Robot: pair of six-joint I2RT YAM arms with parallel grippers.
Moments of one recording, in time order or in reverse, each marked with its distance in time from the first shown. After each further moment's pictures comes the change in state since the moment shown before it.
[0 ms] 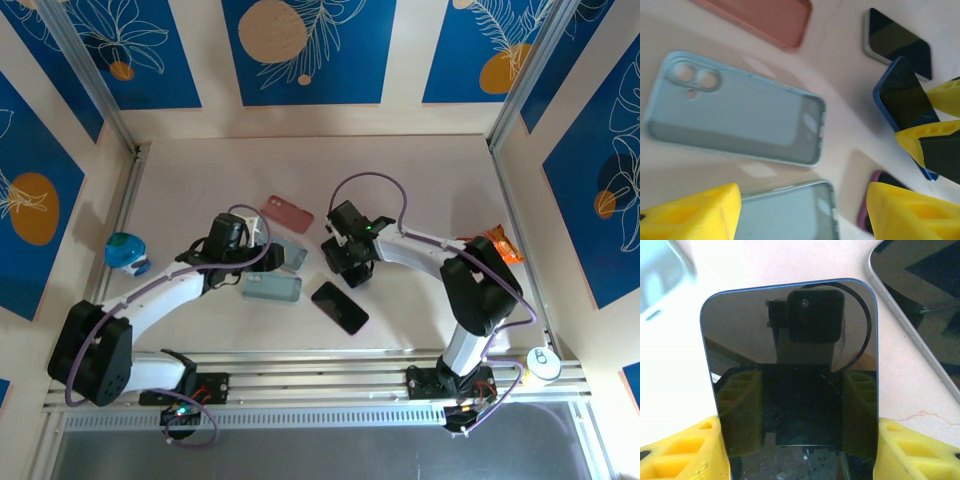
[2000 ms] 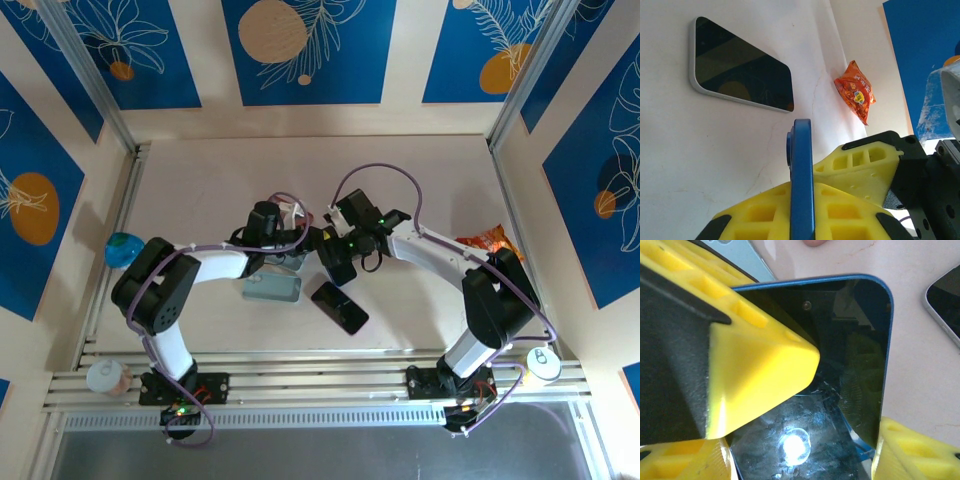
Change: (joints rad) left arm -0.102 0.456 0.144 0.650 0.358 -0.364; right arm -0.024 -0.088 0.028 -0.017 -0.239 0.058
